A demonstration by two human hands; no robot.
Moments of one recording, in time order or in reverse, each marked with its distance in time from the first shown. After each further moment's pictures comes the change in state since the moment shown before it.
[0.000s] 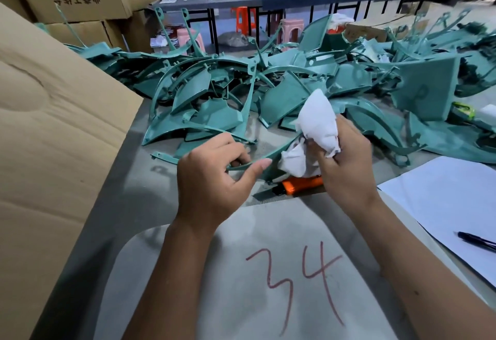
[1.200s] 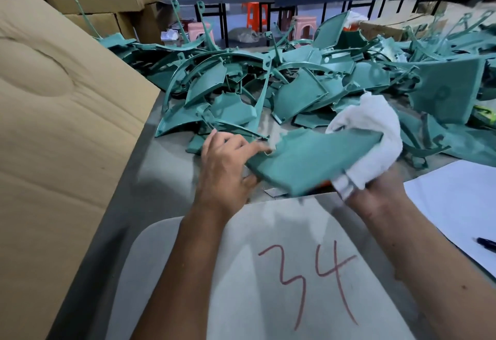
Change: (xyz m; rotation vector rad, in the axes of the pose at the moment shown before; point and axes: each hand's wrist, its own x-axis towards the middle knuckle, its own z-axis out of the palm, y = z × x) left_hand -0.006 -0.028 0.016 0.140 -0.188 -0.051; right_hand -0.013 -0.019 -0.008 1.114 0.138 1.066
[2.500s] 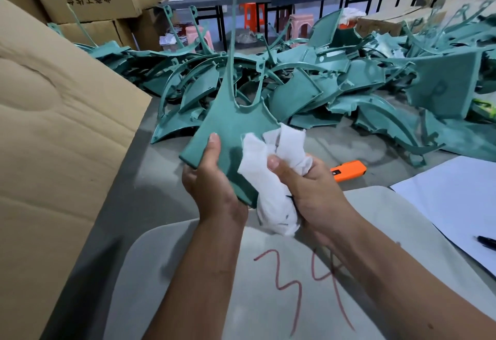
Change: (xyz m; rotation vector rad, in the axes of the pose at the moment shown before) left_hand 0.011 0.050 0.003 -1.420 0.743 -1.086; right_hand -0.036 0.042 0.053 -0.215 -0.362 -0.030
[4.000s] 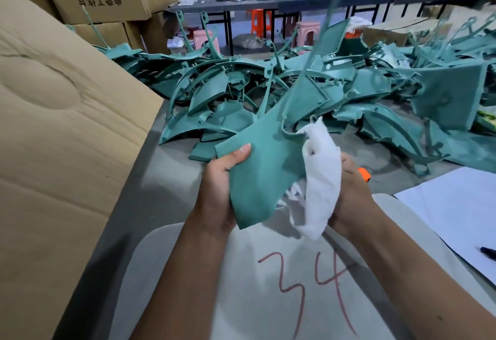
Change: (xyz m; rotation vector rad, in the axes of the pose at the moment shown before) left_hand 0.004 0.019 -0.016 0.083 -0.524 -0.400; right_hand 0.007 -0.019 -0.020 0.010 0.097 -0.043
